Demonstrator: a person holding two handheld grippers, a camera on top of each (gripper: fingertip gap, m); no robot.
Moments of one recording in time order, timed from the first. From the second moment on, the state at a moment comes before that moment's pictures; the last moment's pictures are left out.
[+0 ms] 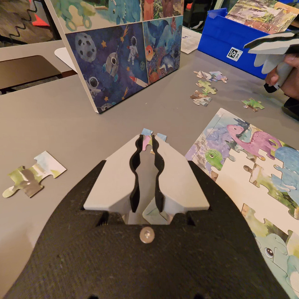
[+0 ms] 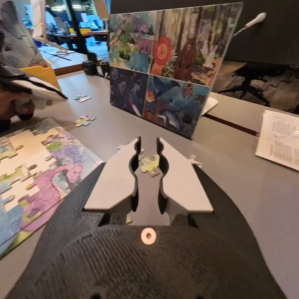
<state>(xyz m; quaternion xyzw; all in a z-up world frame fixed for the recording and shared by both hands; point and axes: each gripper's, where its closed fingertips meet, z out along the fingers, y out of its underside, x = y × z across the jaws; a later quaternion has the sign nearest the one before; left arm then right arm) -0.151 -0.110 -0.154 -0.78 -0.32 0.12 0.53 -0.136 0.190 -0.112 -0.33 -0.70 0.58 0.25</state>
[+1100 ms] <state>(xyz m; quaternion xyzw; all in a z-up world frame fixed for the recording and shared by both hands) 0.063 -0.031 -0.211 -0.94 -0.05 0.00 0.34 -0.097 0.122 -0.130 -0.23 -0.79 0.54 0.20</state>
